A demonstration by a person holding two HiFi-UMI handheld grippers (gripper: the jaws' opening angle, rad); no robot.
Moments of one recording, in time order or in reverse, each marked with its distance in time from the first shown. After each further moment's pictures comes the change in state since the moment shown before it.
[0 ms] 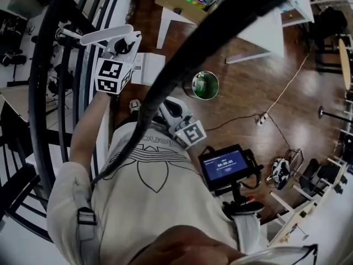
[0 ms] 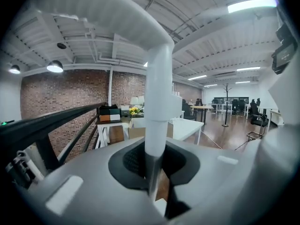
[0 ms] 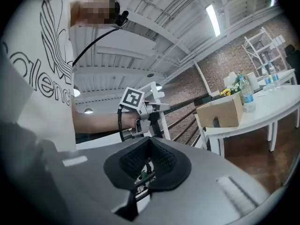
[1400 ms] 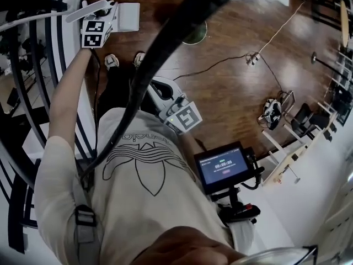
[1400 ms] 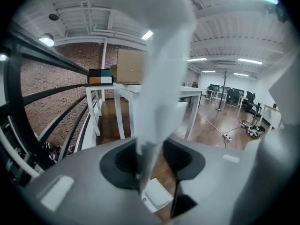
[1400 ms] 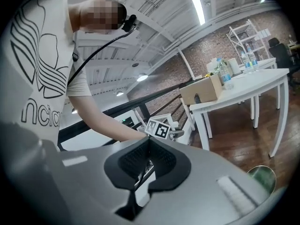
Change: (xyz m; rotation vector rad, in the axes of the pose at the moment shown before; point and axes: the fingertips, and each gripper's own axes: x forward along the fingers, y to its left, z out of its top) left arm 0.113 -0.010 -0.245 -0.022 0.237 -0.080; right arm -0.040 0.003 -0.059 0.114 0.124 -0.135
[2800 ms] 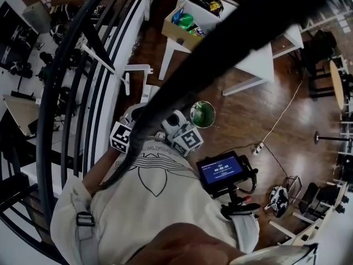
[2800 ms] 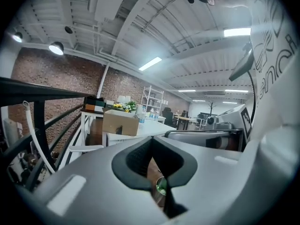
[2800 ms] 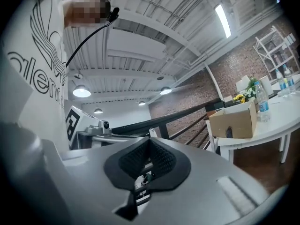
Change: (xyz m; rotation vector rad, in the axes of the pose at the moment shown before) left arm -0.259 -0.152 0.124 -0.094 -0.306 -0.119; right arm 0.045 0.041 0.092 -0.195 -0.163 0.259
